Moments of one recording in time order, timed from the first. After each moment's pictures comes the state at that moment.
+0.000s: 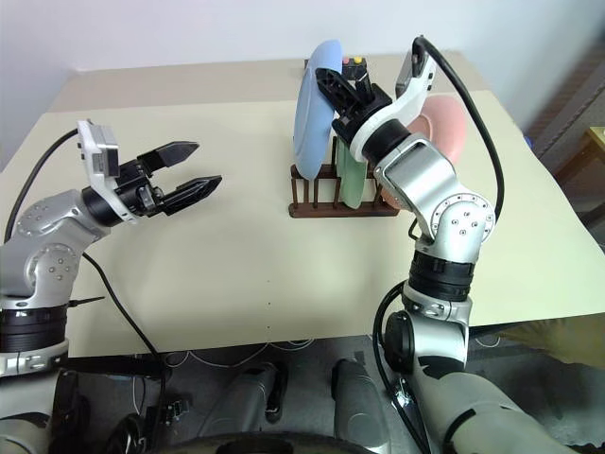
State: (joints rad) left arm -0.45 0.64 0.21 -0.12 -0.66 0.45 -0.92; right arm -0.80 -0.13 -0.32 -0.12 1.48 0.81 -0.35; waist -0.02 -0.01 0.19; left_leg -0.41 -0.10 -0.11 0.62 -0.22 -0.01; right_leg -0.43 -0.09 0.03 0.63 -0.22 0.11
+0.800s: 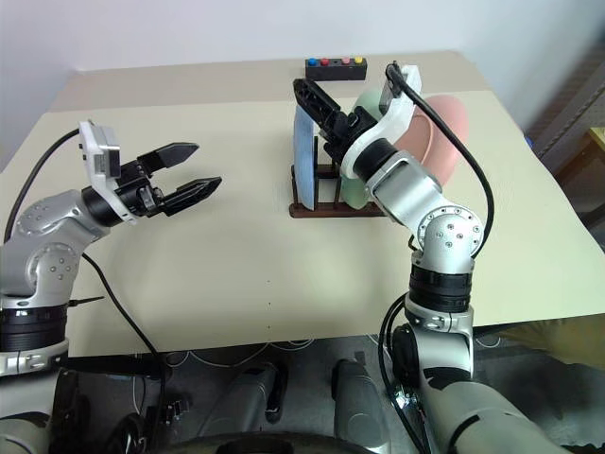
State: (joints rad) left arm -0.45 0.64 0.21 -0.11 -0.64 0.45 -0.93; right arm -0.75 -0.19 -0.21 -0.17 1.29 0.80 -0.24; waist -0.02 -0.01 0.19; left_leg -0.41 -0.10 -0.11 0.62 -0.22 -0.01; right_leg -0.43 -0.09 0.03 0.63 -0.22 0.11
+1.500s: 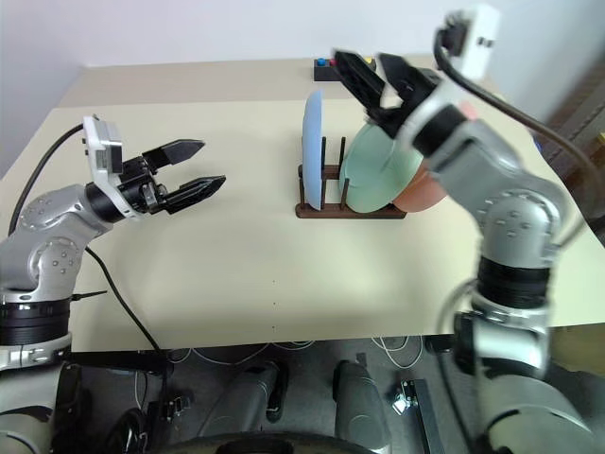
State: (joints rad) left arm -0.48 0.65 0.19 -0.10 -0.66 0.49 -1.00; right arm -0.69 -0.64 -0.24 -0.27 1.06 0.79 0.18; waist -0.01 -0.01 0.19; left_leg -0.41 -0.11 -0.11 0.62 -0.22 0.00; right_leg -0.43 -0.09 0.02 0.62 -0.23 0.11
